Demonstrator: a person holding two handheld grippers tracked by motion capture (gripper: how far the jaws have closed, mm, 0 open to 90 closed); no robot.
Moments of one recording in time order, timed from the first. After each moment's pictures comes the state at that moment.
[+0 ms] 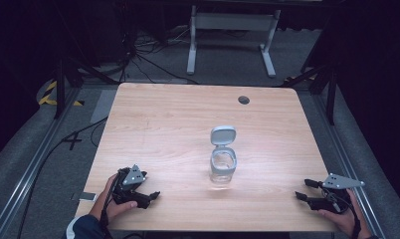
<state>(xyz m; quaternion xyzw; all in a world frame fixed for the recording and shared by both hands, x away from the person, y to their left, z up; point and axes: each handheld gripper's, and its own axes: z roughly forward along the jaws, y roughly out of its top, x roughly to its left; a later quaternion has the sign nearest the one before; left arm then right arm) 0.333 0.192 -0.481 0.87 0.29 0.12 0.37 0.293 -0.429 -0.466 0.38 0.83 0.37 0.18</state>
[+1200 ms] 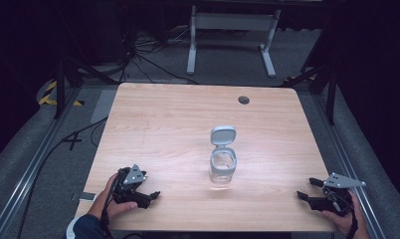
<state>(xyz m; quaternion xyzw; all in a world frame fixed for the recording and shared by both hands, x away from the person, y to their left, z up) 0.333 0.191 -0.481 0.88 0.29 0.12 0.37 0.293 -0.431 -0.467 0.41 0.81 0.36 0.20</state>
